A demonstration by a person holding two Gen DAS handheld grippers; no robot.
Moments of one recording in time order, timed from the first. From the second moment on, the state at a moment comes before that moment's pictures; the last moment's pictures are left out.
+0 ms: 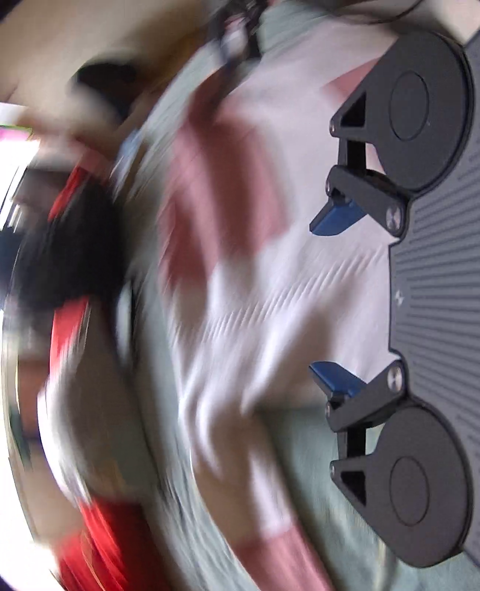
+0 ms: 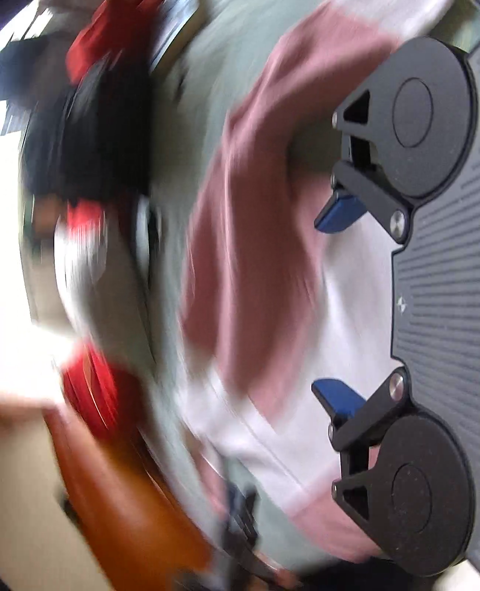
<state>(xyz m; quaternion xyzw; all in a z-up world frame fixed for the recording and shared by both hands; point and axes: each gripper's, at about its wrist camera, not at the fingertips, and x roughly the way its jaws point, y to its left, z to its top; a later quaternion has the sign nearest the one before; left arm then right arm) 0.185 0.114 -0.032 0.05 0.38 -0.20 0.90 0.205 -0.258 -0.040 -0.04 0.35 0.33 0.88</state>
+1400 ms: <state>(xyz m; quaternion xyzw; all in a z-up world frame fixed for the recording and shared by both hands) 0.158 0.098 -0.053 0.01 0.45 -0.09 0.89 0.125 -0.254 -0.095 -0.08 0.35 0.27 0.89</state>
